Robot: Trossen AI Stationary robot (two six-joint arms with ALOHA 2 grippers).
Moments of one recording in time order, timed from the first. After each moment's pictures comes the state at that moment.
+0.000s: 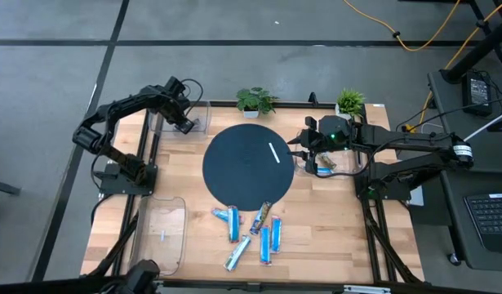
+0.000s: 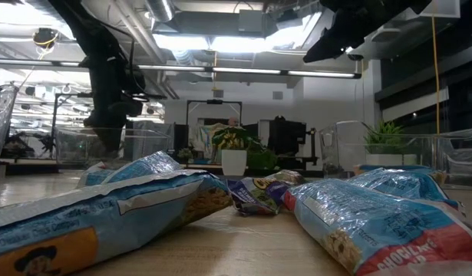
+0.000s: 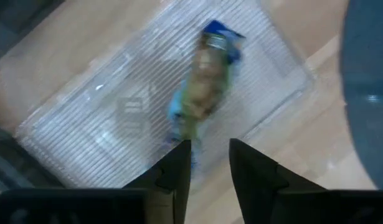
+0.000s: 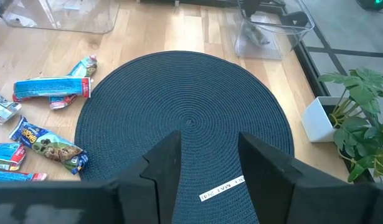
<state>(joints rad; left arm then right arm) 1.09 1.46 0.89 -0.79 0.12 0.18 -0.17 1.09 0.88 -0.36 -0.05 -0.18</state>
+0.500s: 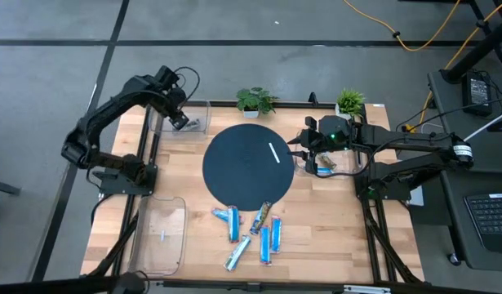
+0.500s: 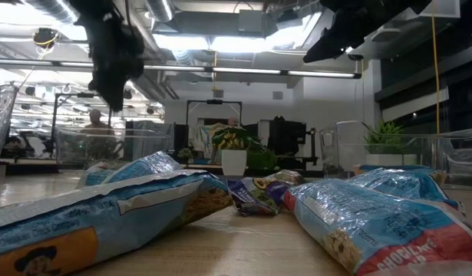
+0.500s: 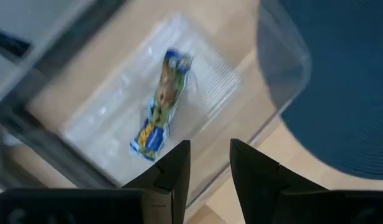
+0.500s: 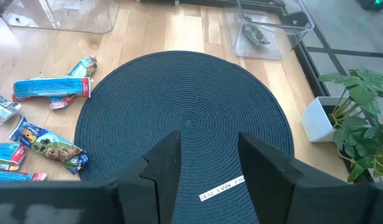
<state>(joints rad) 1.04 1.28 1.10 -1.10 0.15 0.23 -0.17 1.09 0.88 -0.36 -0.05 -0.19</state>
